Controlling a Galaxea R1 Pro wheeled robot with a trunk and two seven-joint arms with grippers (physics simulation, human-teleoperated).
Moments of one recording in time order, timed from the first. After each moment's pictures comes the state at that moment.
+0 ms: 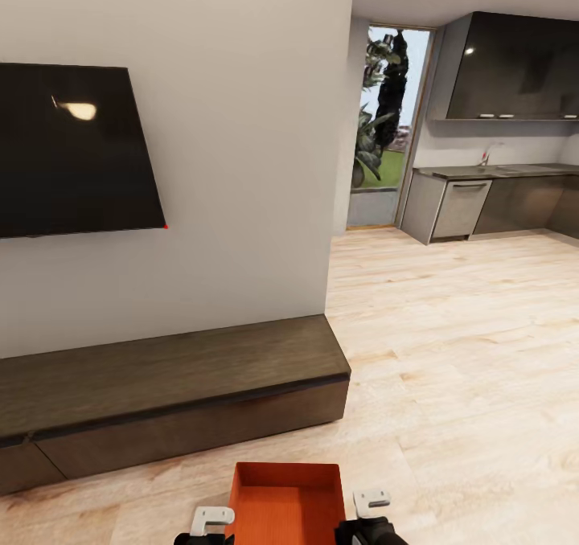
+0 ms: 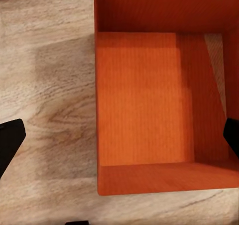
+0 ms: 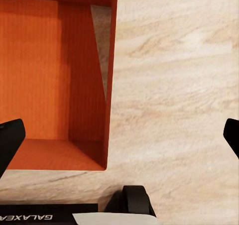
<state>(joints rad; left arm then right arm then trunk) -0.45 -0.06 -0.23 -0.11 0.22 -0.07 0.00 -0.44 0.16 0.08 -0.31 0.01 0.30 -0.24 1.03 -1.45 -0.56</state>
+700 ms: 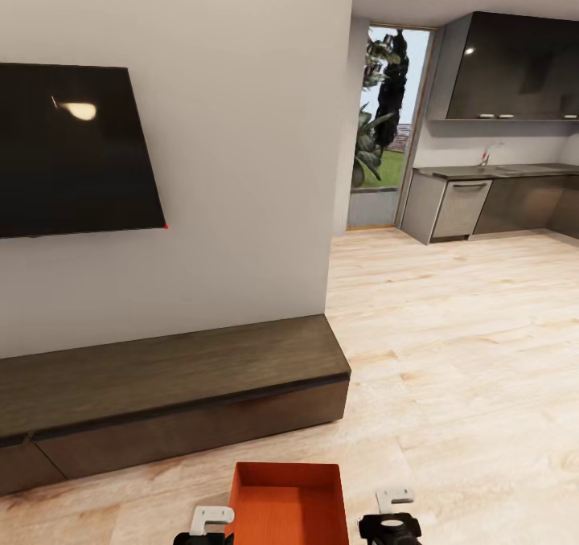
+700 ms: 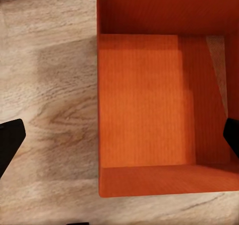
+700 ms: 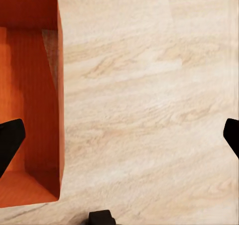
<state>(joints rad) -0.45 -0.06 -0.23 -0.11 0.22 -0.08 0.01 -0.43 0.10 0.08 -0.30 0.01 0.17 -0.32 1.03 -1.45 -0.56</state>
